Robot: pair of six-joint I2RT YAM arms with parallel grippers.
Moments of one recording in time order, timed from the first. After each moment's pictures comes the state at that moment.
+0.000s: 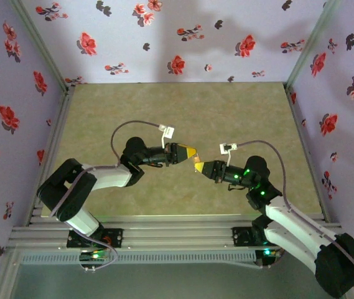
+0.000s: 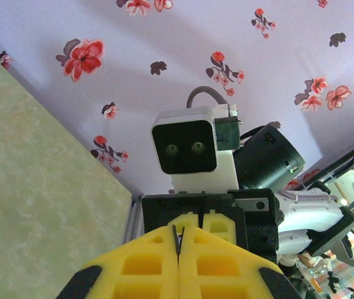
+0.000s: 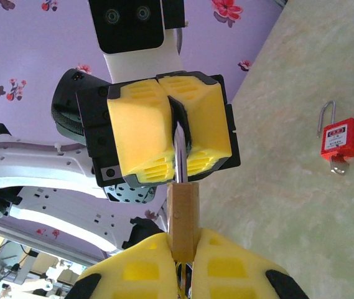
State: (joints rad) left arm -0.76 1.60 0.66 1.15 0.80 -1.02; right arm 0.53 0.79 0.30 0.46 -0.74 0.96
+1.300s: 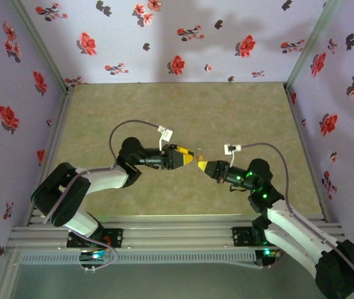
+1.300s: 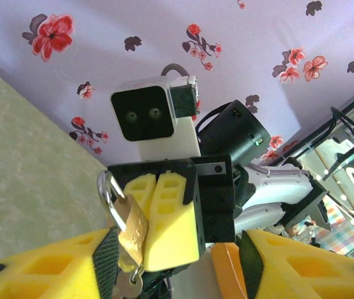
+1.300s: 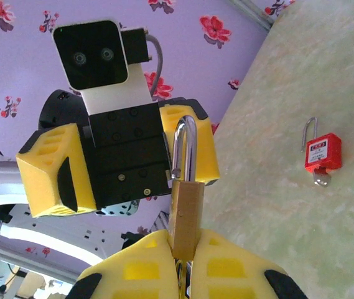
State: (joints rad) left arm -0.74 1.53 0.64 1.12 0.91 -1.02; right arm 0.51 0.73 0.26 0.44 -0.69 0.96
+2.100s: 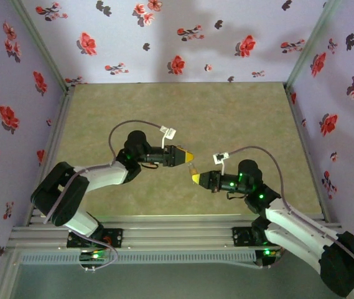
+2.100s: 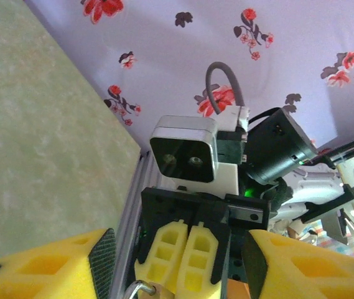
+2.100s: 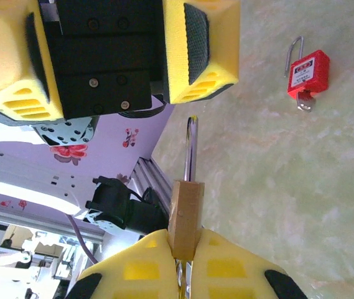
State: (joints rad) left arm -0.71 1.54 0.70 0.81 0.92 -0.95; right arm 0.62 0.77 0.27 0.25 -0.69 0.84
